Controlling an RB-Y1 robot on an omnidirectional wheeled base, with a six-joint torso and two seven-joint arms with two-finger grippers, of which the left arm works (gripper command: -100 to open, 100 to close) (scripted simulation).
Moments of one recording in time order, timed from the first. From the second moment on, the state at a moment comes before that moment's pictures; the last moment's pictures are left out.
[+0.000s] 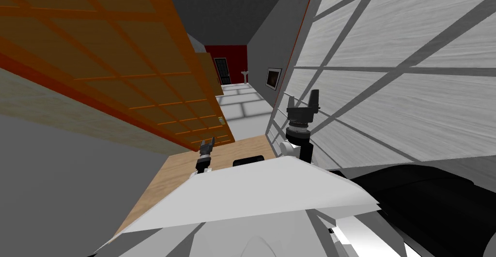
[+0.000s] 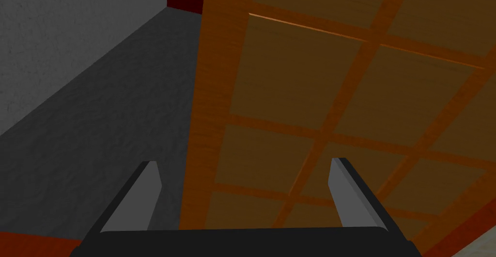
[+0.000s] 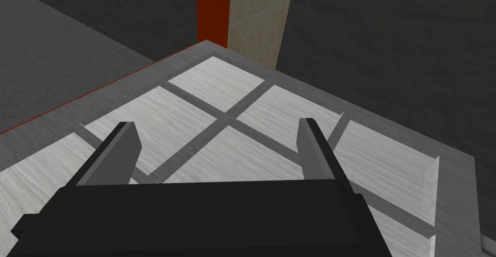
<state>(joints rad) 0.25 0.09 0.27 -1.21 -0.33 -0.76 -0.90</state>
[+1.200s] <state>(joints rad) 0.18 0.07 0.35 -0.97 -0.38 -0.84 -1.13</state>
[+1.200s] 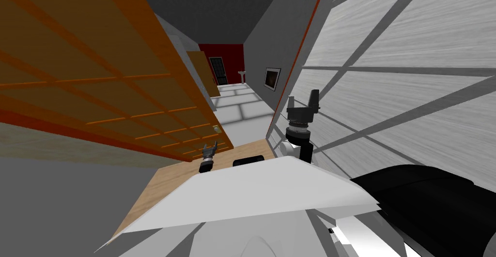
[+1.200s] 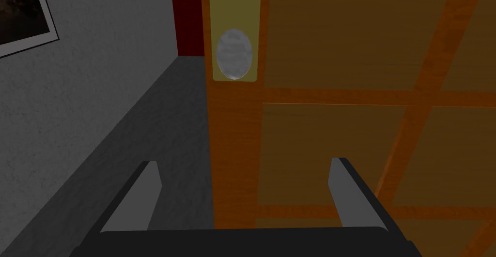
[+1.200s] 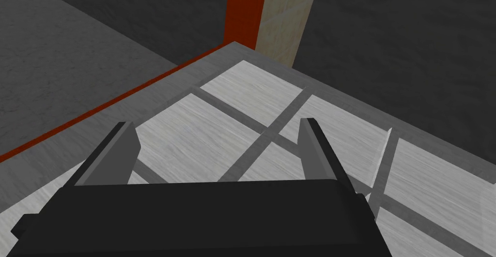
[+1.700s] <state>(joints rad) 0.16 0.07 0.37 -0.90 -0.39 -0.86 -1.18</state>
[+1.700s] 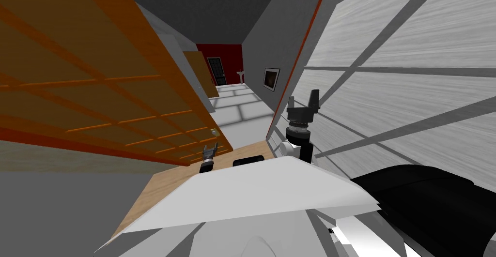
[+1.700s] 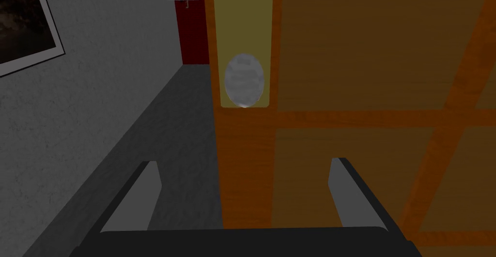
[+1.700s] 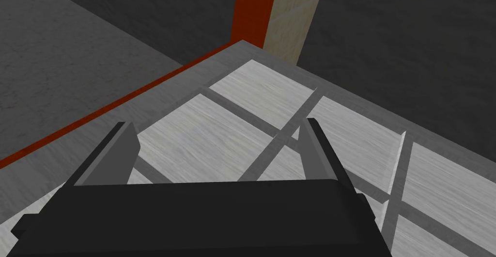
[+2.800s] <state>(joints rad) 0.16 0.12 0.42 -0.85 -0.36 -0.89 -1.16</state>
